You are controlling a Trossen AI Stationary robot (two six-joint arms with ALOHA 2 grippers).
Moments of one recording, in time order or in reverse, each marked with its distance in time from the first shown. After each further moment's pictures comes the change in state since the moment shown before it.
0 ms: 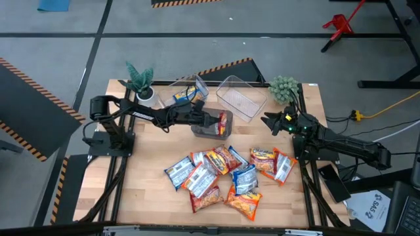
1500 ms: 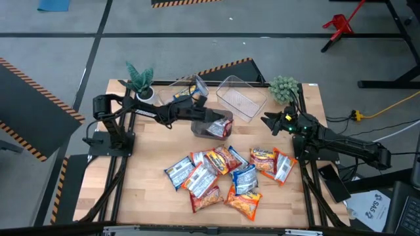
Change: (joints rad) left arm 0.045 0.027 0.052 0.075 0.114 -0.071; right arm 0.000 0.000 0.000 0.005 -0.002 -0.002
